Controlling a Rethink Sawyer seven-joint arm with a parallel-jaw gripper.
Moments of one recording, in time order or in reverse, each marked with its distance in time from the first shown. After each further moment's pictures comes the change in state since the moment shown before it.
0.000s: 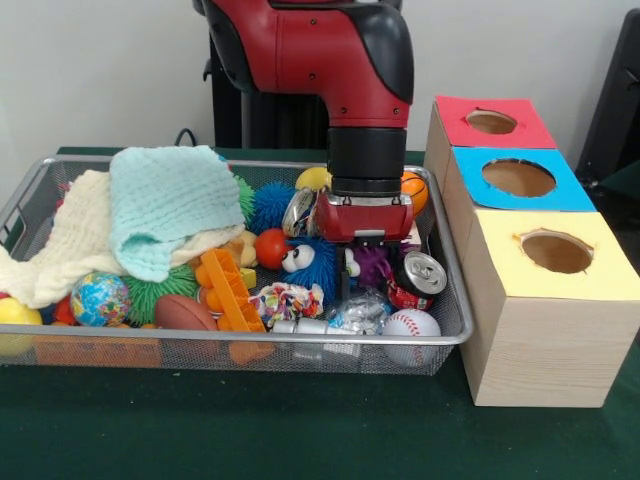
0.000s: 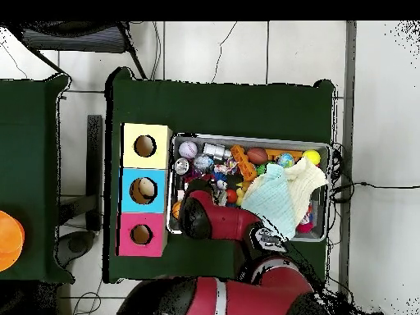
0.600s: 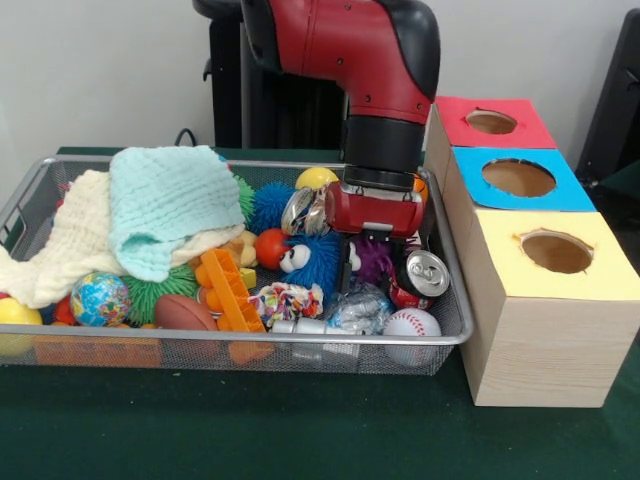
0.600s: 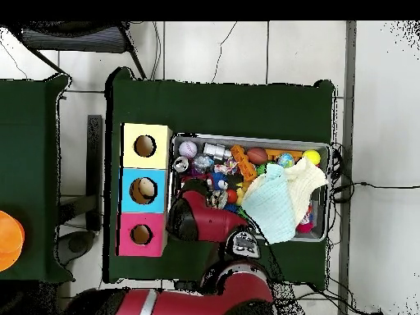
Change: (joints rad) arm 0.192 0.011 -0.168 -0.014 0.155 -0.046 0.000
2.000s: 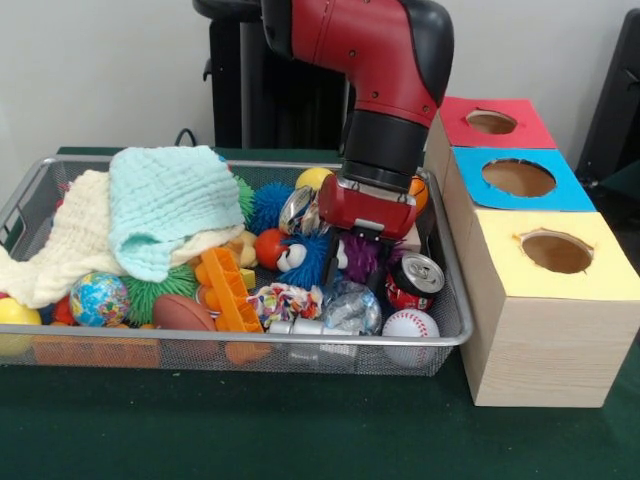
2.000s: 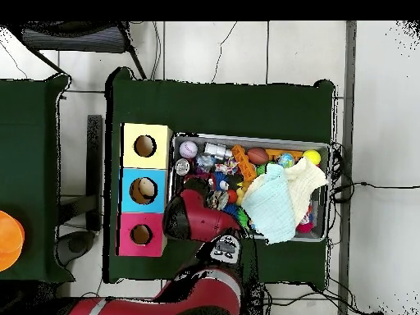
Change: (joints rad) arm 0.102 0.033 -0.113 -0.034 0.109 0.031 0.000
